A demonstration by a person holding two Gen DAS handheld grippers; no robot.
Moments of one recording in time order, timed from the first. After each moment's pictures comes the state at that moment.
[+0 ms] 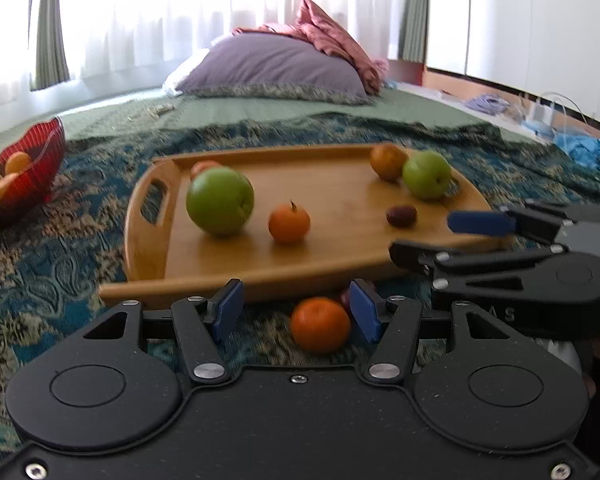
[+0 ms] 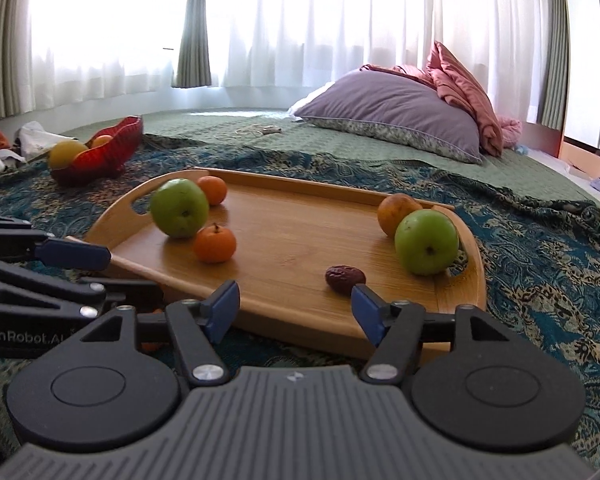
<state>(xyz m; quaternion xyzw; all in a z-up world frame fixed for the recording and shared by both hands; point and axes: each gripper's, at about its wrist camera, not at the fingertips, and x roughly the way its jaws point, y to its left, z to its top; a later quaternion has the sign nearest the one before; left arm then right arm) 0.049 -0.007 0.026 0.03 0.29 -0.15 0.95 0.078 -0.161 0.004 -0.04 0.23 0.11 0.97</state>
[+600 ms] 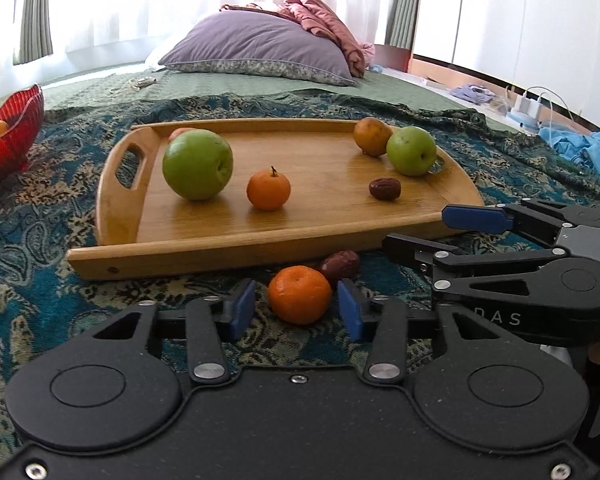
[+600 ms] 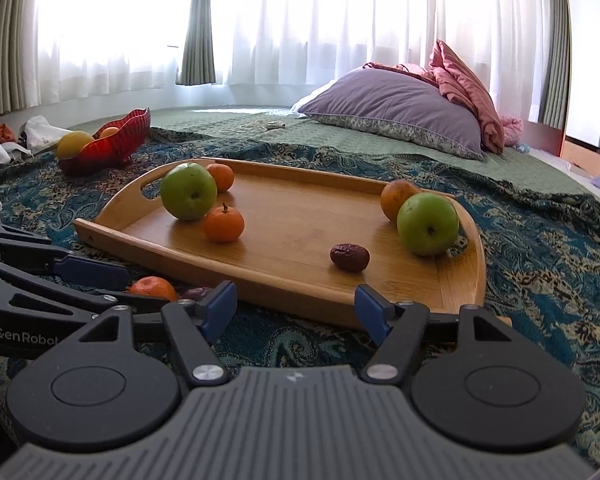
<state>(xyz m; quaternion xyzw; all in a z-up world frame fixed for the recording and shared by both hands) 0.051 -0.006 0.010 0.01 0.32 -0.18 0.93 0.064 -0.163 -0.006 -0.04 0.23 0.11 0.97</state>
